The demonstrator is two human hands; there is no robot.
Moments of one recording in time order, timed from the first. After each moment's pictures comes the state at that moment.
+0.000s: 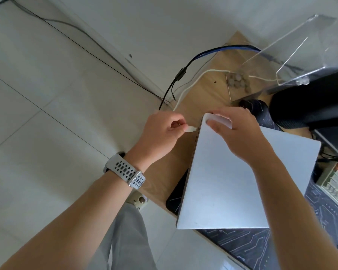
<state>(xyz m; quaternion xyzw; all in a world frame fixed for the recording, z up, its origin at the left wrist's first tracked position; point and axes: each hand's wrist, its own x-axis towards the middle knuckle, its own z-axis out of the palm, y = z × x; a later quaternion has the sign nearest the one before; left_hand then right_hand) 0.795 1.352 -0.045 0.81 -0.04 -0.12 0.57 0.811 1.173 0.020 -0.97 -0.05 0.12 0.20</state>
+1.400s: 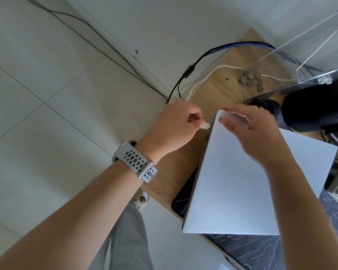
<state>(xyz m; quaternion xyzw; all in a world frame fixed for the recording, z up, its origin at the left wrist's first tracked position) 0.804 1.348 -0.034 0.80 -0.05 -0.16 0.57 0.806 1.177 0.022 -0.96 -0.04 0.12 0.25</state>
